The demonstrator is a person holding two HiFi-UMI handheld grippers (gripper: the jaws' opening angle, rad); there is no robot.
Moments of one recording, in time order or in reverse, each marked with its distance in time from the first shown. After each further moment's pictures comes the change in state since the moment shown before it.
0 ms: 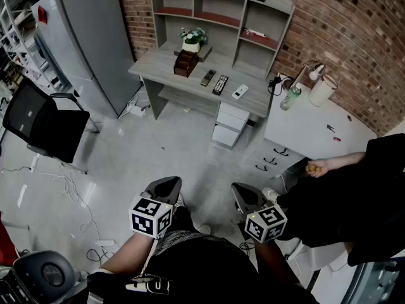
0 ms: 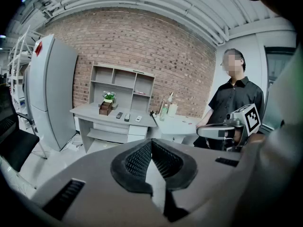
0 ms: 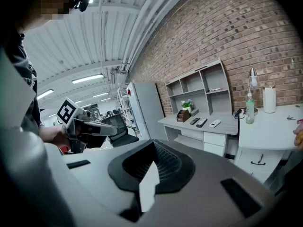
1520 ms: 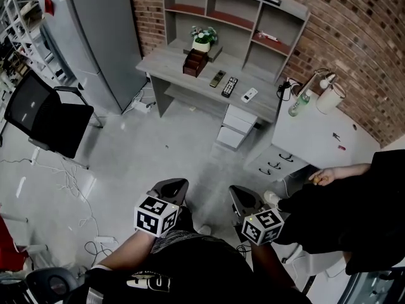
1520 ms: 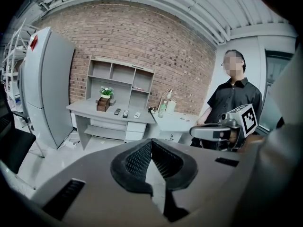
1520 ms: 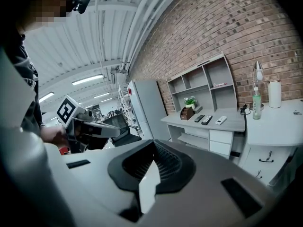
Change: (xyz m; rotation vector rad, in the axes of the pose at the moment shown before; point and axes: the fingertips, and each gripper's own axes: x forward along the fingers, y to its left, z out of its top) left arm 0.008 0.014 -0.003 -0.008 0.060 -0.055; right arm 0.035 0.016 -0.003 0.027 0.021 0.018
